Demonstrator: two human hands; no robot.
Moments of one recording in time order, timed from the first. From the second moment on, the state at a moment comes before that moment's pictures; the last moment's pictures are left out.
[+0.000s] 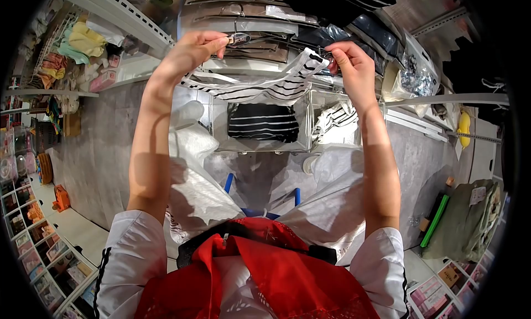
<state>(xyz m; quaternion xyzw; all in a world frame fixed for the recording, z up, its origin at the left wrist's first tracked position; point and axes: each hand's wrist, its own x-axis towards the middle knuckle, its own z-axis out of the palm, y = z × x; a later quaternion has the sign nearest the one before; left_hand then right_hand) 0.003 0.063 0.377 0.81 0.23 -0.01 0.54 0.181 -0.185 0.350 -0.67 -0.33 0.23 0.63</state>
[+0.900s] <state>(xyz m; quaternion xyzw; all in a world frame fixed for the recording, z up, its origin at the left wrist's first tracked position) 0.003 0.068 0.361 0.83 0.20 0.05 0.51 0.191 -0.185 0.350 -0.63 -0.38 0.32 0.59</state>
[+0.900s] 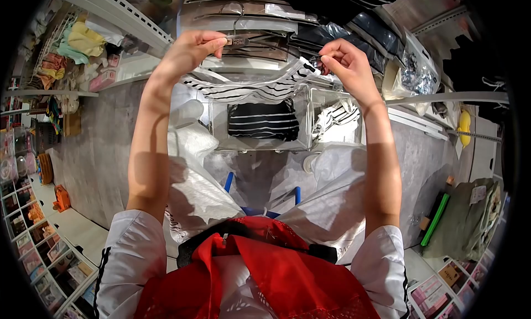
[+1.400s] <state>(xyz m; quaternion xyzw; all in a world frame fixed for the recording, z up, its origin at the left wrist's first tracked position) 0.002 0.047 0.368 0.74 0.23 0.07 0.63 0.201 -0.176 0.328 -0.70 -0.31 0.20 0.61</state>
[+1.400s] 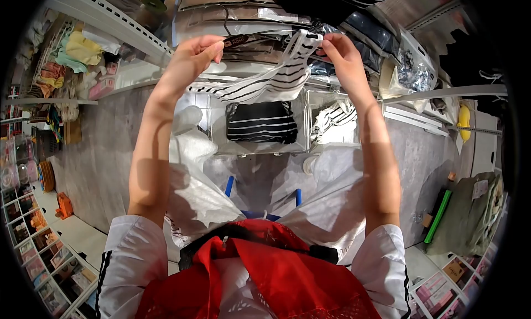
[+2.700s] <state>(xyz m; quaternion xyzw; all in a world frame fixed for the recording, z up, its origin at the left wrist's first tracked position) 0.011 0.025 0.350 0.68 0.24 0.17 0.67 0.216 -0.211 0.350 -0.75 -0.12 0.22 0.61</state>
